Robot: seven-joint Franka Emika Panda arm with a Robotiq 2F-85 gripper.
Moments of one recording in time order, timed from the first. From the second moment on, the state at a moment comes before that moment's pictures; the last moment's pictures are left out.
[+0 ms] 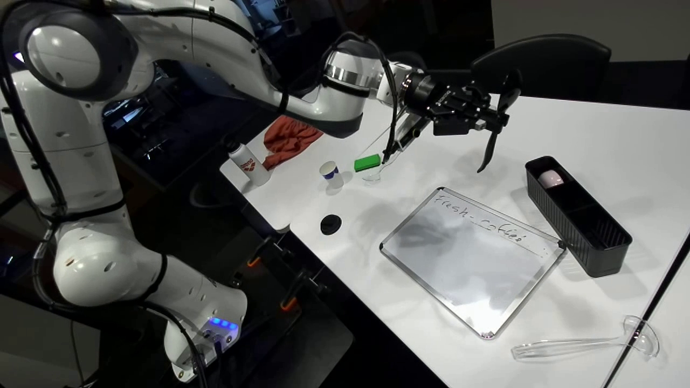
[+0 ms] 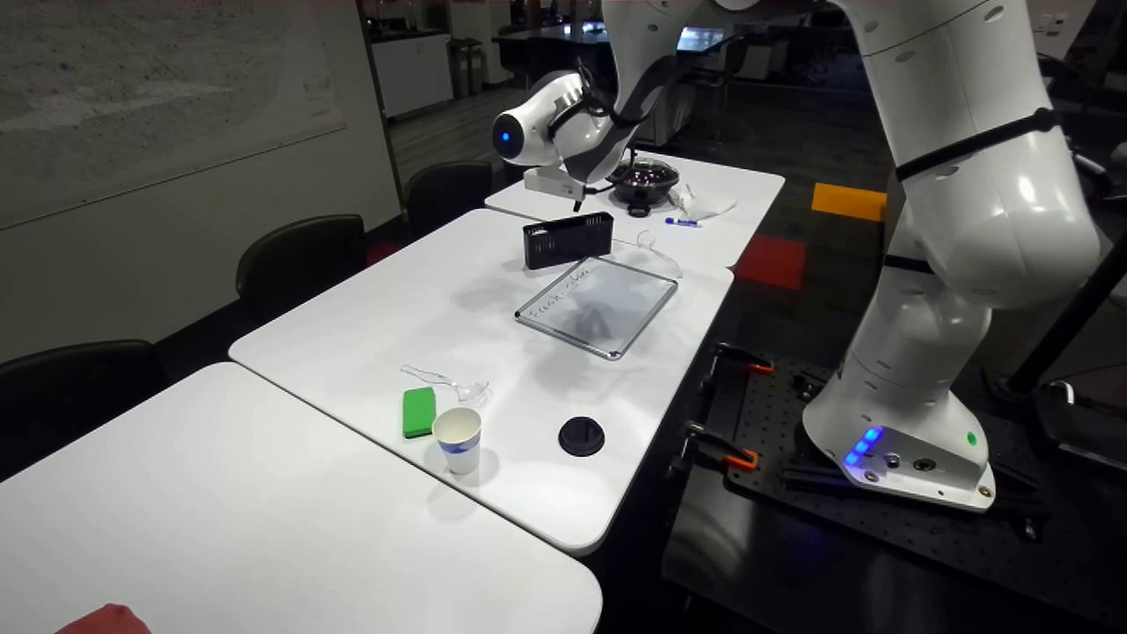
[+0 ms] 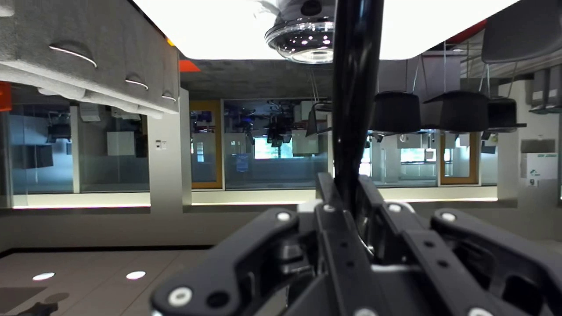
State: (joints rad) arm 0.01 0.59 -0.39 -1.79 -1.40 2.14 2.29
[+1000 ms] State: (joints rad) arm -0.23 0.97 -0.24 -1.33 -1.68 2.16 2.29
